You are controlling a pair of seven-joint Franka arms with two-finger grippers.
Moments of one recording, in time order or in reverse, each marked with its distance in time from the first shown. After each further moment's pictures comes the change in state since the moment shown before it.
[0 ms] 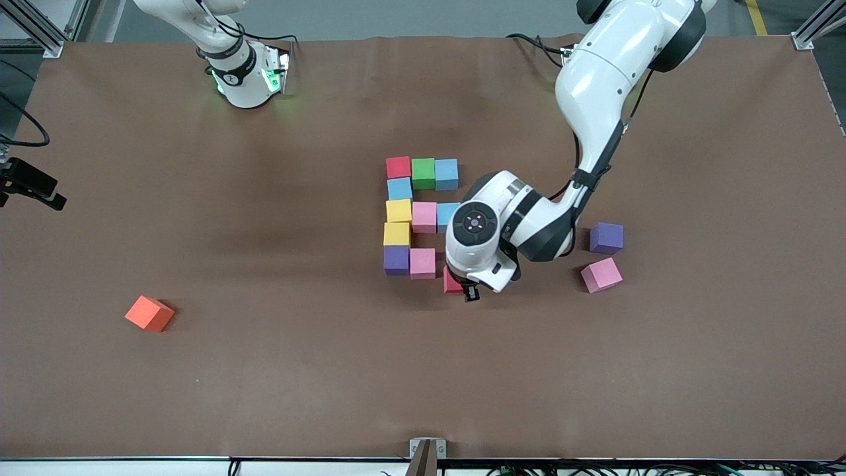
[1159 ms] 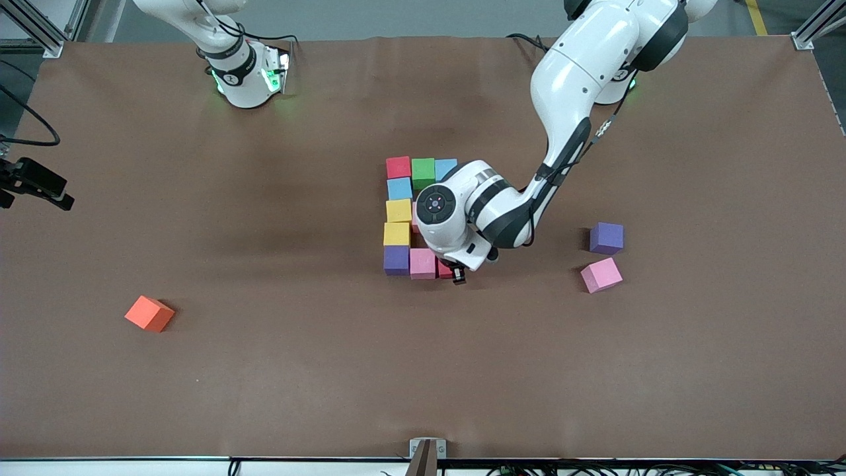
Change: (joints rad) left arm -0.070 0.021 0.002 -0.051 0.071 0.005 -0.110; right arm 0.015 0.000 0.013 0.002 -0.021 0.004 0.000
